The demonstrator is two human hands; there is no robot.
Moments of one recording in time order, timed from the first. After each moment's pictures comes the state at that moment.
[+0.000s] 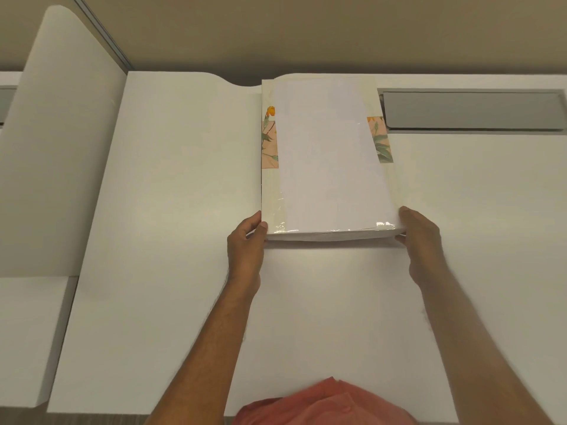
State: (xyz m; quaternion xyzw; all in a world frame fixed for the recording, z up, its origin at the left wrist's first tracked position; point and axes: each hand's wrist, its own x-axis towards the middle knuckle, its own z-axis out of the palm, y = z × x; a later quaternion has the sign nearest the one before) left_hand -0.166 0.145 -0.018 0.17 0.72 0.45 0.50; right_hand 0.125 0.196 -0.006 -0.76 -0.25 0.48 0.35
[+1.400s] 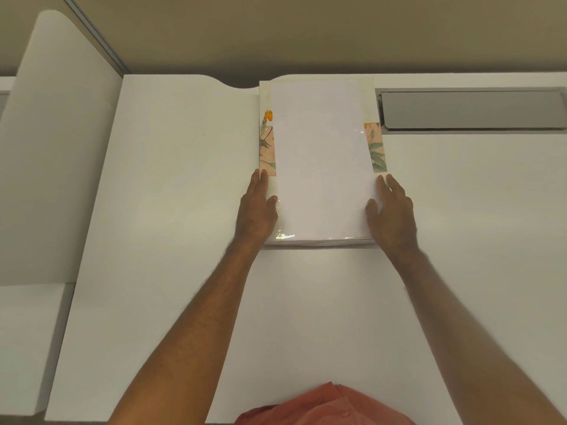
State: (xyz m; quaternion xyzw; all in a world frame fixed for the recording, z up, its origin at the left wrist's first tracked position) left_hand -0.170 0.230 -0.036 0.55 0.76 0.15 0.32; right_hand 0.102 0.237 -0.030 -0.74 -0.63 0.23 0.09
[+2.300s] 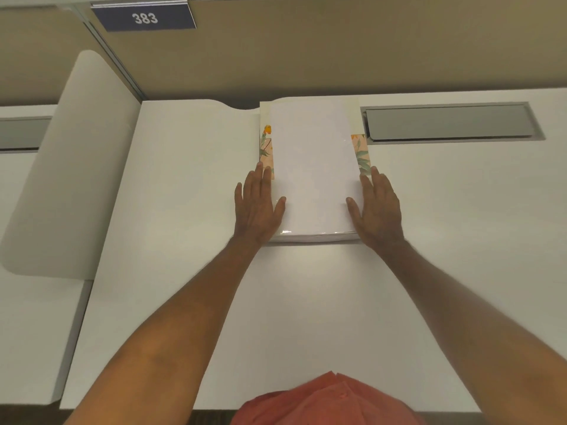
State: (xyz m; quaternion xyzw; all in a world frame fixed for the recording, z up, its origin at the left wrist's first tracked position) left_hand -0.169 0.208 -0.017 0.69 0.71 0.09 0.09; right_hand 0.107 0.220 -0.029 -0.66 -0.73 0.07 0.13
